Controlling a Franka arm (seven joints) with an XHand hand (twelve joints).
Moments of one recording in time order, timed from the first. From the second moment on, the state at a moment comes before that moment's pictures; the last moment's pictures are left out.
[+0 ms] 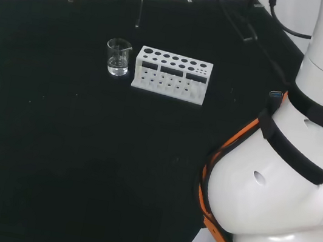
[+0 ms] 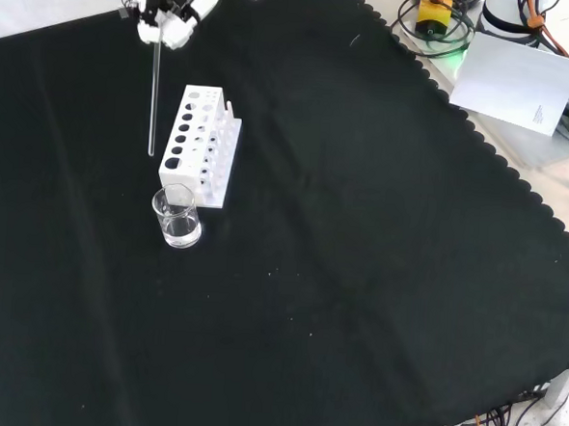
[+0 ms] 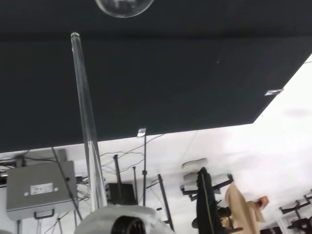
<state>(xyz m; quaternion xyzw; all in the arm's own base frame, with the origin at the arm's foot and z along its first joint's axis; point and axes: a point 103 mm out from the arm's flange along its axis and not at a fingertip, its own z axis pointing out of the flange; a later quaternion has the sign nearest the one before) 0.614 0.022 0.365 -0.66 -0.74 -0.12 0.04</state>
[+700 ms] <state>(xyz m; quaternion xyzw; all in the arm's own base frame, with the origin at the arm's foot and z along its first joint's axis) 0.604 -0.018 0.361 -0.68 -0.73 -0.11 0.04</state>
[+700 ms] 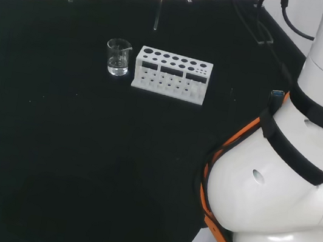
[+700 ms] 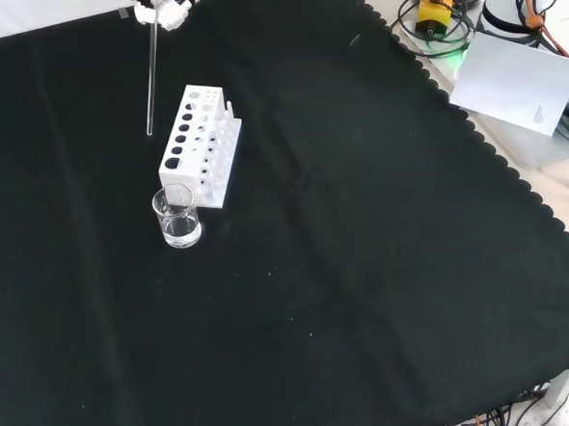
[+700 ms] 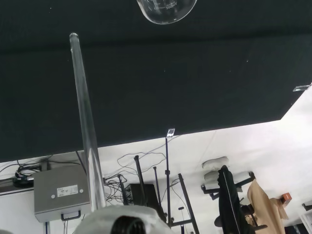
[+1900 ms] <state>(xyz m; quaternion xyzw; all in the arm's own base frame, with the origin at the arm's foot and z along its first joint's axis) 0.588 -0.006 0.327 -0.67 -0.73 -0.10 0.06</state>
